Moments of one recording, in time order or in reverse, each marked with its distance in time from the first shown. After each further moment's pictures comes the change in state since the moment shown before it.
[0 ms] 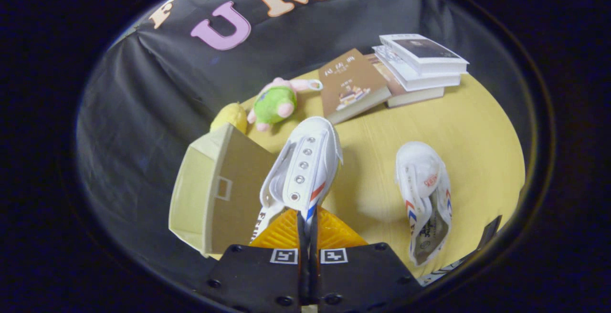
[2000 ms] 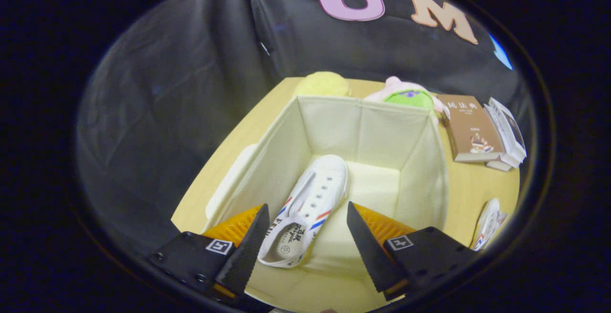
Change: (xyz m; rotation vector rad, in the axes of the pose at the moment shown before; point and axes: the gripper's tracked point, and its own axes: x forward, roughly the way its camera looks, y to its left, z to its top) arm 0.099 0.225 -0.073 -0.475 0.019 0.062
